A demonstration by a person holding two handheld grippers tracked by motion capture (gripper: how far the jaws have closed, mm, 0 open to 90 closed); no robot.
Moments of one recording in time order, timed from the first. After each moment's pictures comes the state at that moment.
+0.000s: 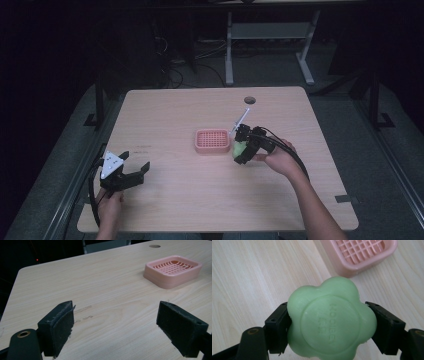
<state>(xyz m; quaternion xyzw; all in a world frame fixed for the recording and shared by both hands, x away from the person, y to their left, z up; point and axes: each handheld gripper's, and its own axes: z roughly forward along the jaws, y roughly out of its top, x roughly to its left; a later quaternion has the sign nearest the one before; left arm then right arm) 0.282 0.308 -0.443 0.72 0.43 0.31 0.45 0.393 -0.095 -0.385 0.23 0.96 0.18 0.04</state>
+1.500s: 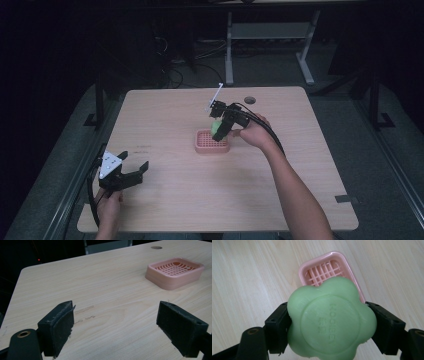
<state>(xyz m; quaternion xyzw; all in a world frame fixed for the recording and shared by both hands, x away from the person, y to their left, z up) 0.282 0.312 -0.443 0.71 0.44 0.31 0.45 0.452 -0.032 -0.350 0.21 0.96 0.19 0.05</state>
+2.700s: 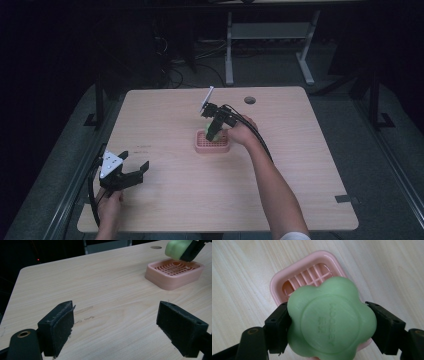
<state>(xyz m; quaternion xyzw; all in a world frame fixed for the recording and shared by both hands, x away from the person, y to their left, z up) 0.284 0.311 -0.443 0.71 0.43 0.31 0.45 0.492 -0.005 -0.400 0.26 0.95 0.15 0.02</state>
